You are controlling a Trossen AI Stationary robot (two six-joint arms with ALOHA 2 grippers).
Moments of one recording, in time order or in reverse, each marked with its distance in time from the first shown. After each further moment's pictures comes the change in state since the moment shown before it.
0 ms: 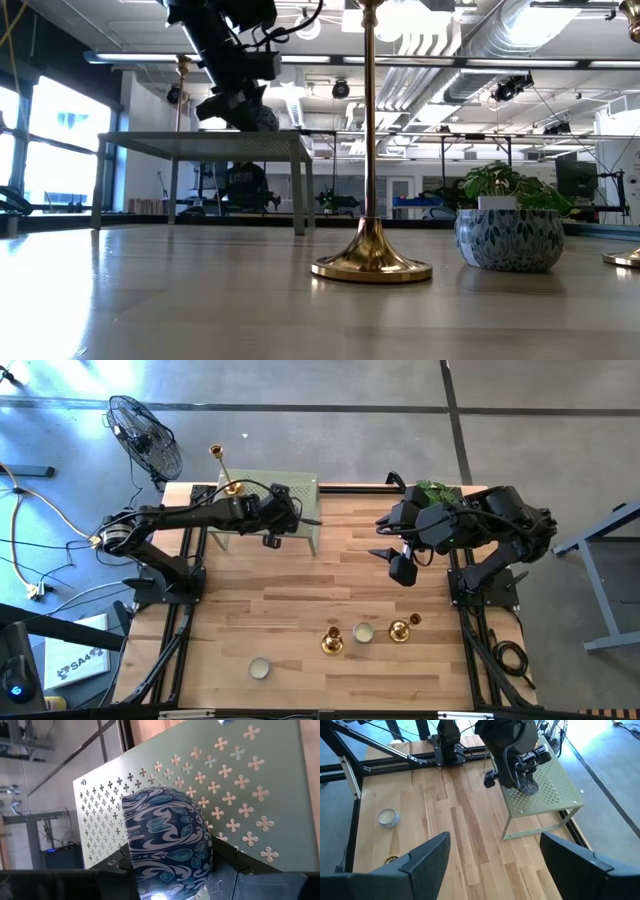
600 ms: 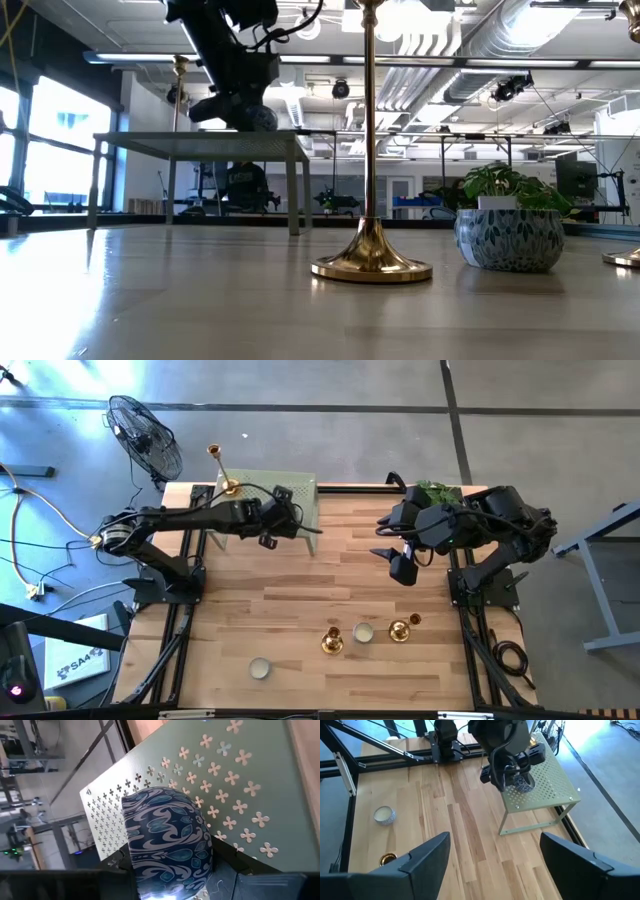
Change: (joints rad) left arm -0.035 0.002 -0.003 -0.008 -0.090 0.136; right arm 0.000 0.000 0.000 -0.018 0.009 0.000
